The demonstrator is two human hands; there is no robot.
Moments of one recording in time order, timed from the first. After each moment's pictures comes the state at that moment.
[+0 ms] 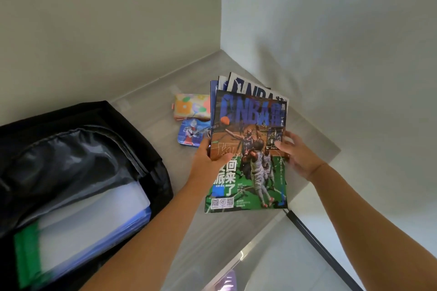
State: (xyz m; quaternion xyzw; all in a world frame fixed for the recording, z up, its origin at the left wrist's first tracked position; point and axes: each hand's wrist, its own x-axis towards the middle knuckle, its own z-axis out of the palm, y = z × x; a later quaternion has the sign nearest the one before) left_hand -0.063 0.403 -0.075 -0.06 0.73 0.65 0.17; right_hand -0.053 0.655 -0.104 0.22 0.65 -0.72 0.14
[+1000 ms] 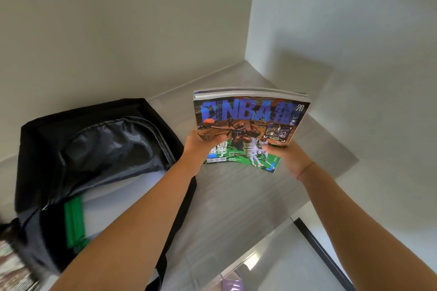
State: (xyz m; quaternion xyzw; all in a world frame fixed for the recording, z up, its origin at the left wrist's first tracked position) left_hand -0.083 0.338 -0.033 -0.08 0.74 0.66 0.12; right_hand -0.055 0.570 -0.066 0.10 0.72 -0.68 0.10
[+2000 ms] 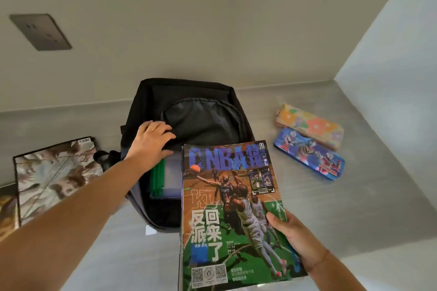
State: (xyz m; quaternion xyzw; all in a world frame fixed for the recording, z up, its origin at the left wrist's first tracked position) left_hand -0.004 0.040 -0.056 0.02 1.00 -0.01 -0.03; right_hand 0.057 0.429 -0.083 0.09 0.60 -0.67 0.42
